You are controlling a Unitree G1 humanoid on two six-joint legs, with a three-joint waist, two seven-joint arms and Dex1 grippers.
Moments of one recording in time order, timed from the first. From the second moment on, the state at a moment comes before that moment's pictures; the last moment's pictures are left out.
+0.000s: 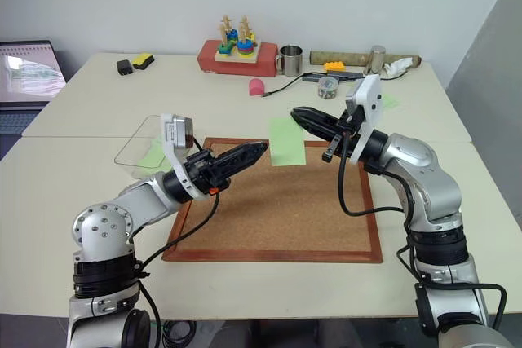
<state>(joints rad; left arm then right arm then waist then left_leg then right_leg) -0.46 0.34 0.25 -0.19 -1.19 1.04 -0.56 -0.64 -0.42 0.00 -0.20 0.53 0.47 0.79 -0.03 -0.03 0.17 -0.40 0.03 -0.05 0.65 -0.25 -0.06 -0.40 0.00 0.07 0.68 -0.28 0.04</state>
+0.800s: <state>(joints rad) -0.48 0.28 0.19 -0.19 -1.22 1.03 -0.50 -0.64 -0.41 0.06 -0.22 0.49 0.43 0.81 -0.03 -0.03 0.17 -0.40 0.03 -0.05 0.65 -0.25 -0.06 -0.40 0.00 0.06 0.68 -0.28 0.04</state>
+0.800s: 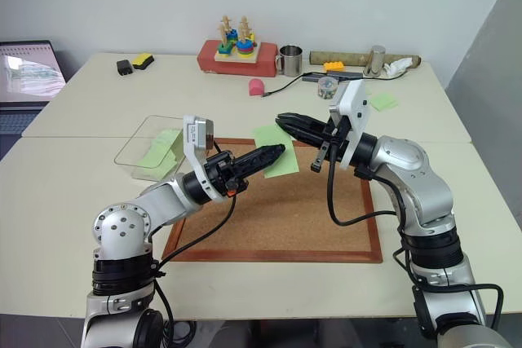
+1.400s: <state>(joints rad) -0.47 0.29 0.18 -0.19 -1.19 1.00 -0.49 -0.64 -0.41 0.07 -0.22 0.48 0.41 0.81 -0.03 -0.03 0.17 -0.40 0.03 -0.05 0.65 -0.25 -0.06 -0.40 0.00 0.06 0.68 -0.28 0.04</state>
